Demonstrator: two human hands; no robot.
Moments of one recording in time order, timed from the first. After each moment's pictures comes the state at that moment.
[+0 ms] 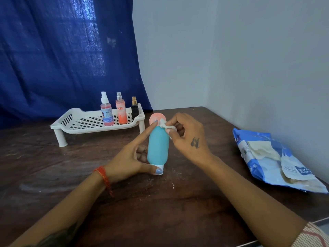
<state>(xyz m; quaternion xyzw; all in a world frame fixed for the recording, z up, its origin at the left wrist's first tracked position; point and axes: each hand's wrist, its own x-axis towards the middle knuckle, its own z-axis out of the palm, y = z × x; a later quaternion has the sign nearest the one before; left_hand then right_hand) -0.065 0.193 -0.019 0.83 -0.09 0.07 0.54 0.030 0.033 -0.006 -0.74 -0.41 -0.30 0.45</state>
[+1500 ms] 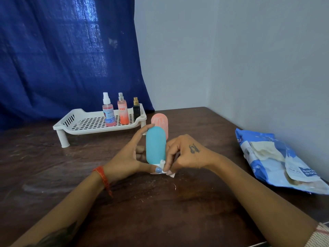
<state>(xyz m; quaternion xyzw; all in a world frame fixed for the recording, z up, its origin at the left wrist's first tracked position) -0.065 0.194 -0.016 0.83 -0.06 0.08 0.55 0.016 0.016 0.003 -0.78 -0.51 0.12 0.35</state>
